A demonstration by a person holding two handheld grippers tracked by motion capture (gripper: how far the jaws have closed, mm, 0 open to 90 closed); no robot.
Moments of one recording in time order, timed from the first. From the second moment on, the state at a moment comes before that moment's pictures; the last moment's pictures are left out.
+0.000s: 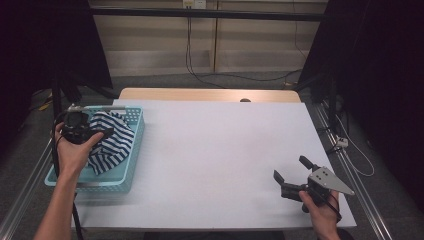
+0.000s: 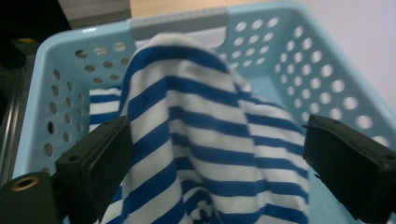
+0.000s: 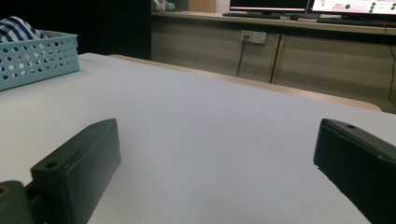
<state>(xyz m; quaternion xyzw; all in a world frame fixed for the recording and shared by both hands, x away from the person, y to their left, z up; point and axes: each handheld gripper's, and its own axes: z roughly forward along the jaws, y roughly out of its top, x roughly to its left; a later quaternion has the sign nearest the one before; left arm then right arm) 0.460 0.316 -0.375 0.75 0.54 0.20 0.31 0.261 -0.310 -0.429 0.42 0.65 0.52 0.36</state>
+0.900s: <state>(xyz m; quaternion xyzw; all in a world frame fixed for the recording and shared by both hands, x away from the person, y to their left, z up) 0.485 0.297 -0.417 0.81 0.53 0.12 0.22 0.263 -0.307 -0.431 0.42 0.66 0.52 0.35</state>
